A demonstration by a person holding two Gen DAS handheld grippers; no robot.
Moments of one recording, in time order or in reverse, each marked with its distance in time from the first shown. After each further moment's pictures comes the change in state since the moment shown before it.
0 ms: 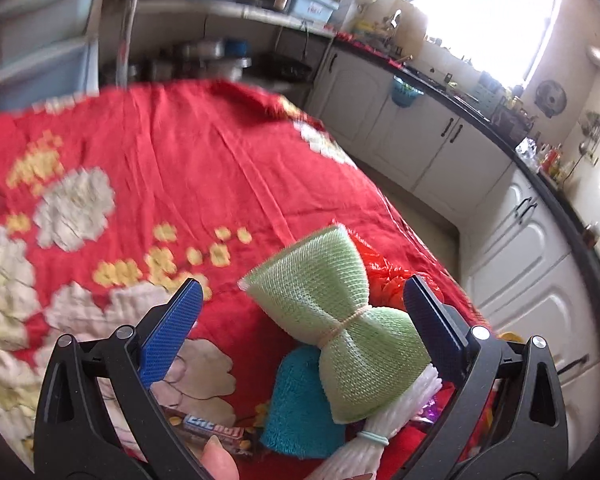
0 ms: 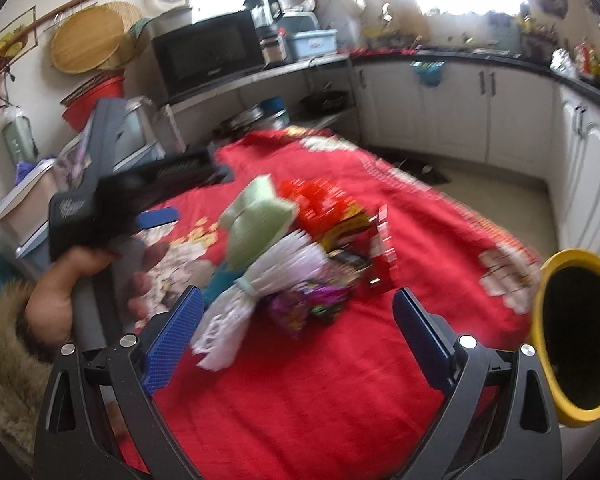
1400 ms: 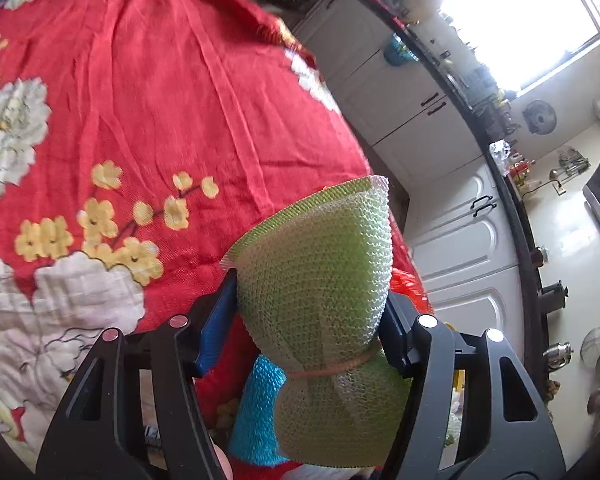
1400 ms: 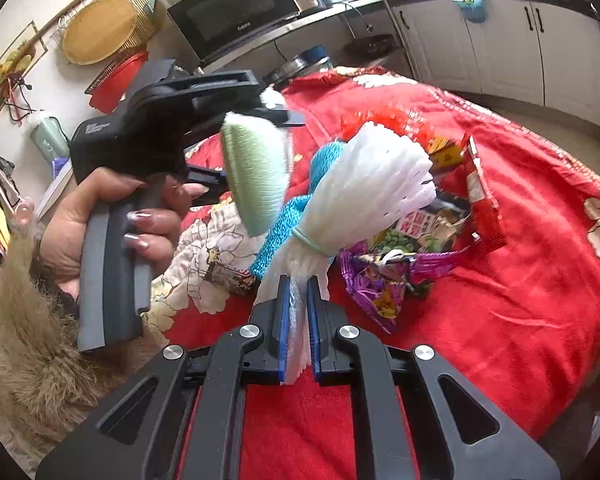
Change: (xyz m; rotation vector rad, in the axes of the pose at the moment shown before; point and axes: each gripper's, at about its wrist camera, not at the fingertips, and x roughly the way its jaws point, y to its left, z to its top) left arm 0.034 0.029 0.023 -0.160 0.236 -0.204; right arm 0.049 0.007 -0.004 0.075 0.161 0.223
